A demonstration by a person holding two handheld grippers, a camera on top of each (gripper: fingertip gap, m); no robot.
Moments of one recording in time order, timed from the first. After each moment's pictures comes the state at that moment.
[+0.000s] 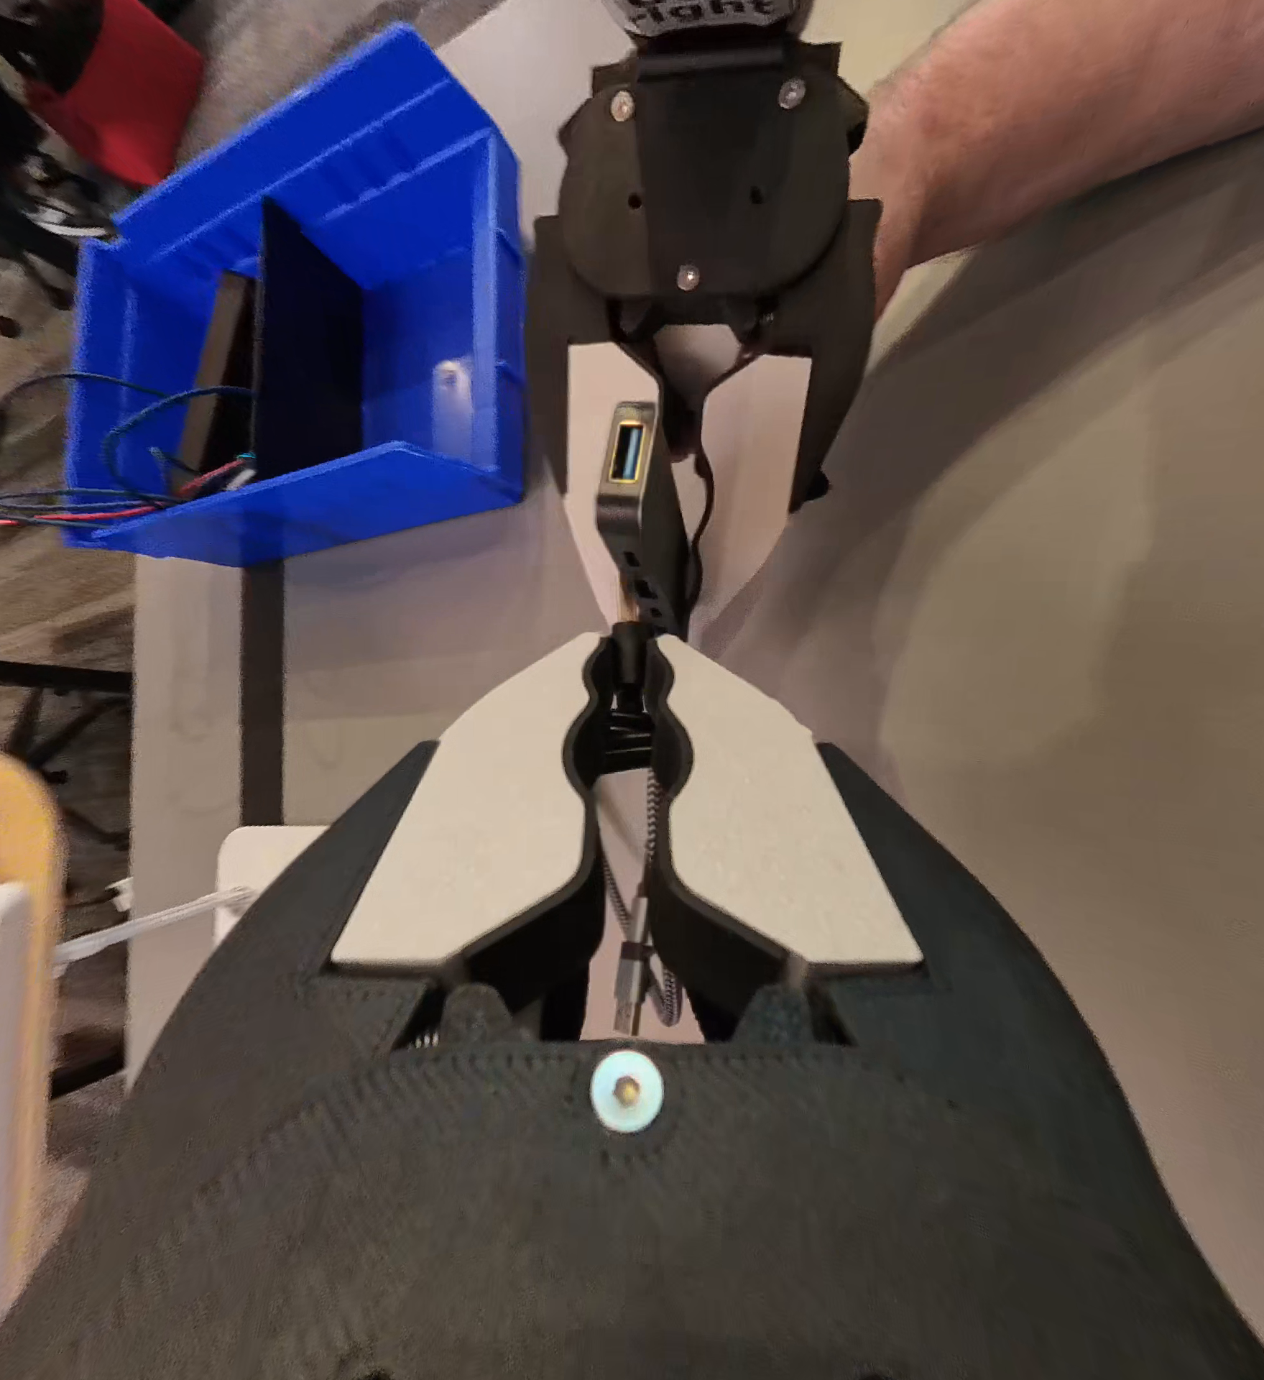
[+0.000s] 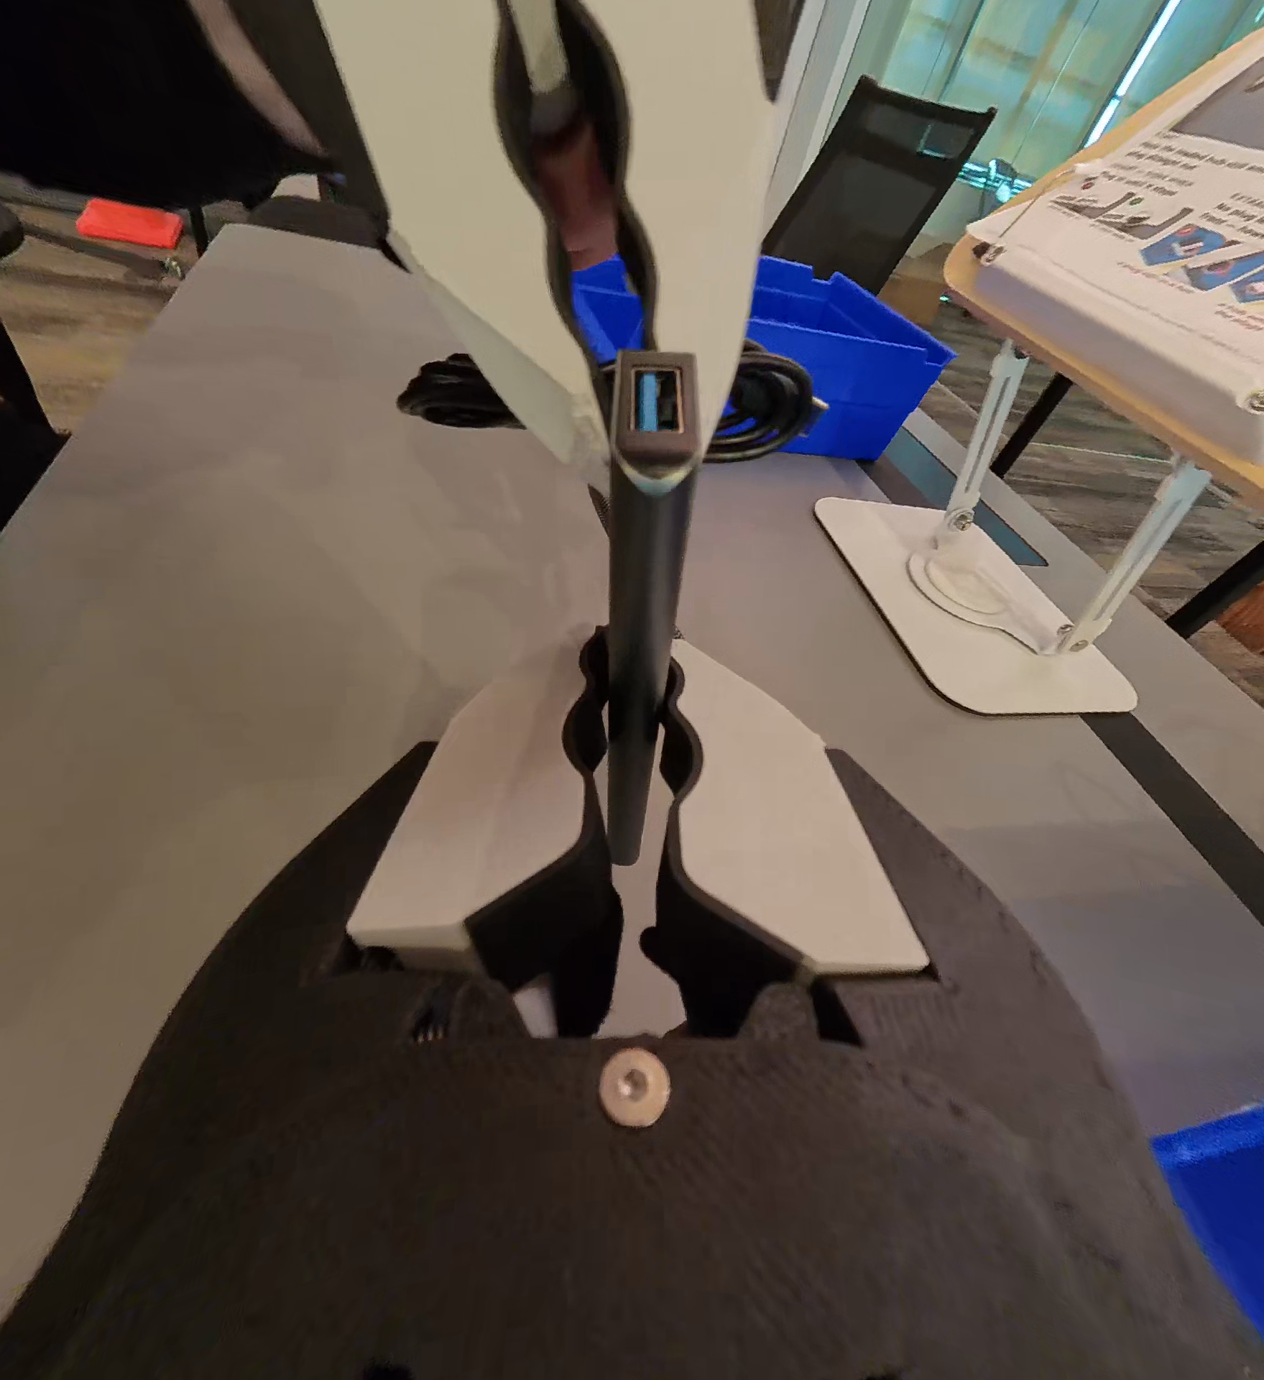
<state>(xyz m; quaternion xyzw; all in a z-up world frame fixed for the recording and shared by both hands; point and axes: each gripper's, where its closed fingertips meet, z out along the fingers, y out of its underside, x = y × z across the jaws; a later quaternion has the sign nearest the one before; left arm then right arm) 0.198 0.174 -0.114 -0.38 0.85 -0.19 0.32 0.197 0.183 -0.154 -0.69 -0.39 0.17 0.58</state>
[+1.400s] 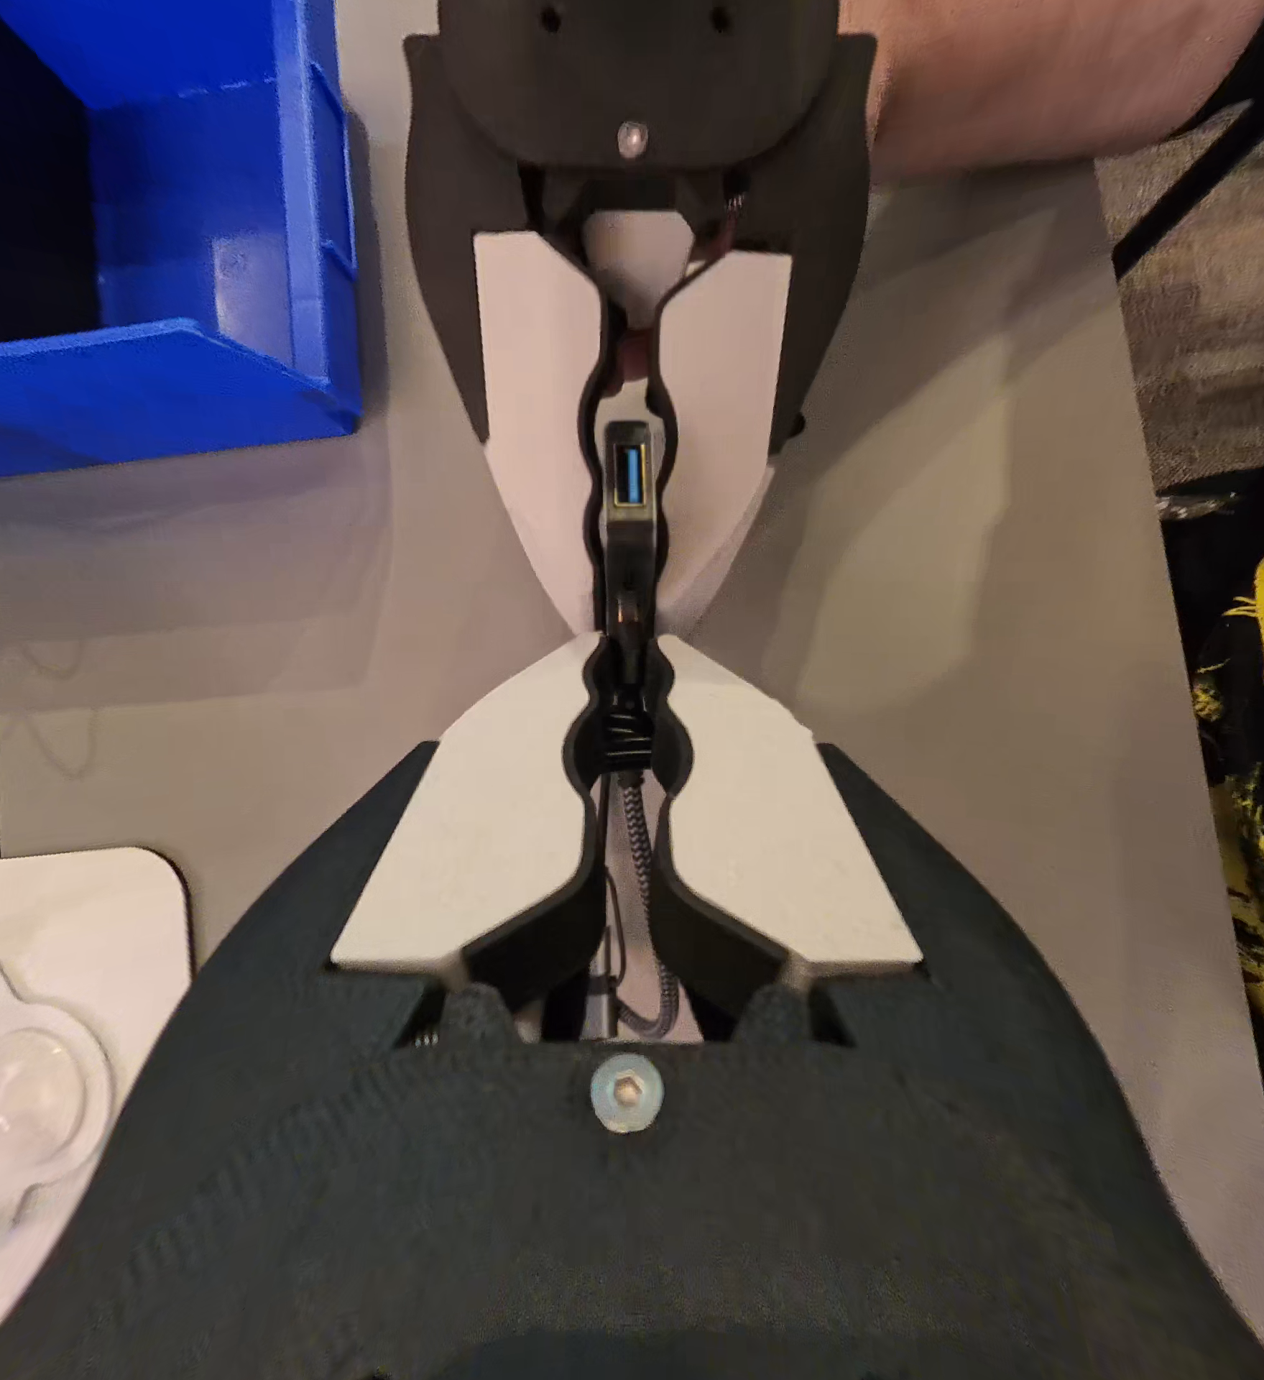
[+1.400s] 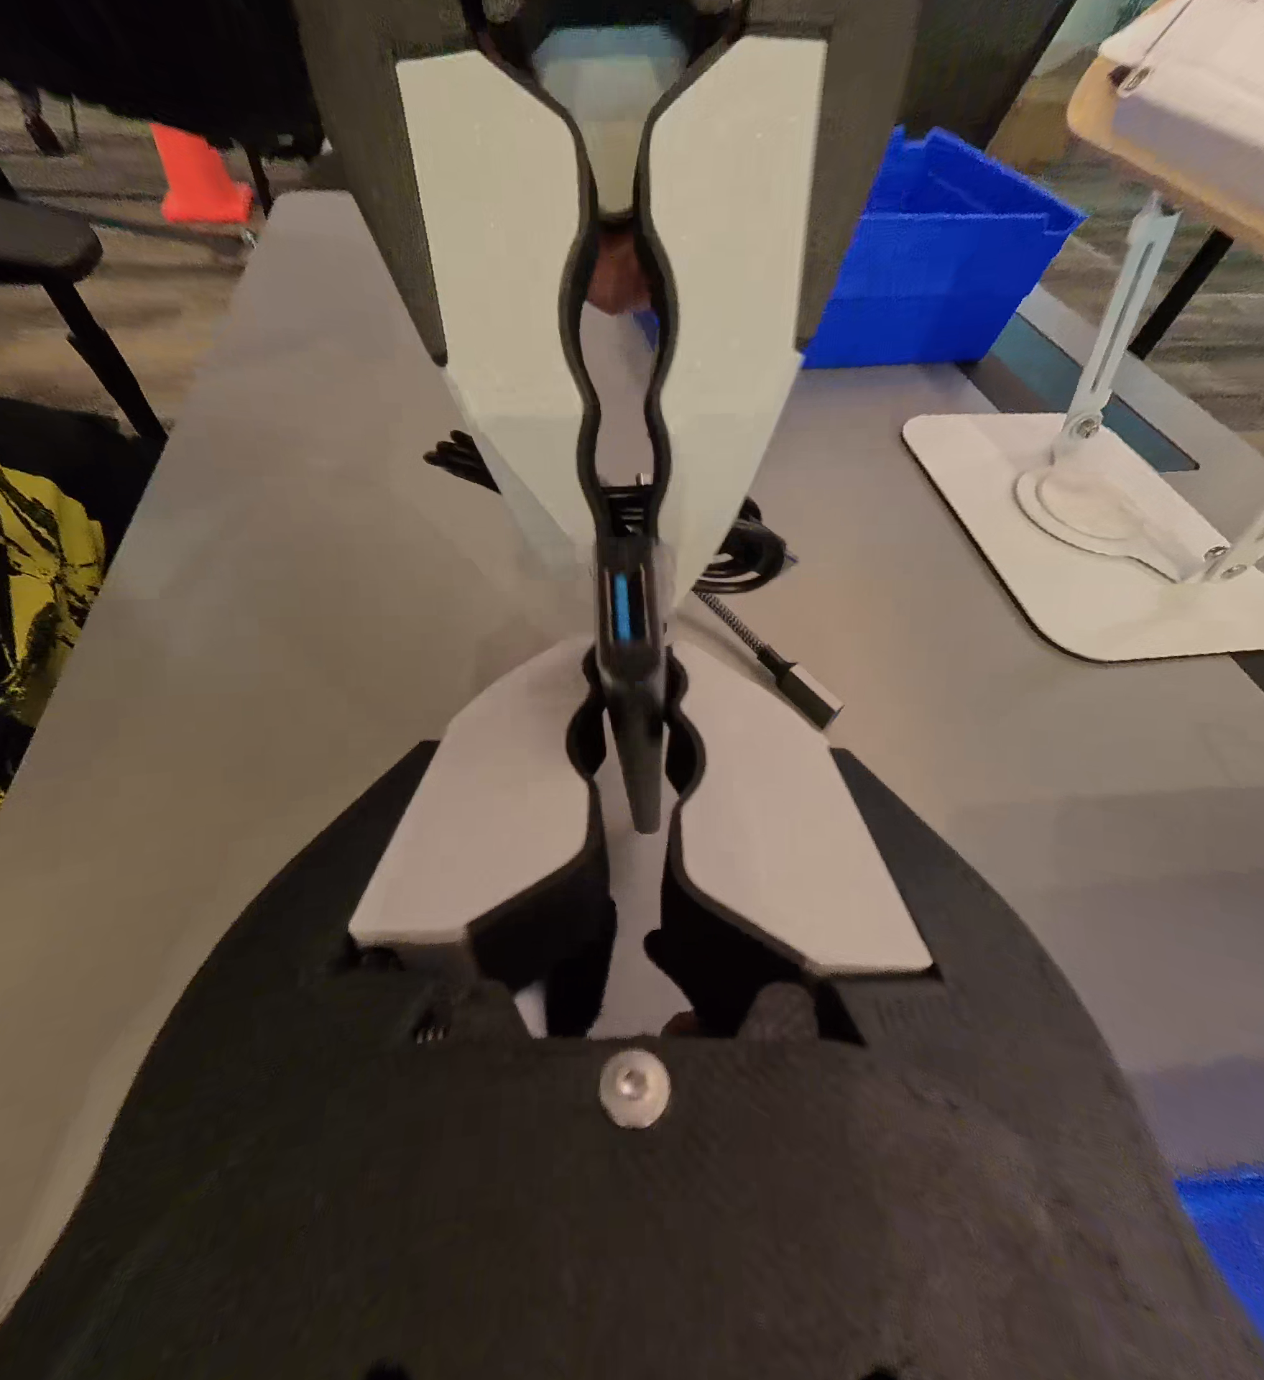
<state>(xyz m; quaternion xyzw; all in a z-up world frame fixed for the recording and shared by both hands) 0.191 0.174 -0.144 -0.42 0.85 -0.25 0.18 0.188 0.179 -0.157 -0.73 -0.38 0.23 0.52</state>
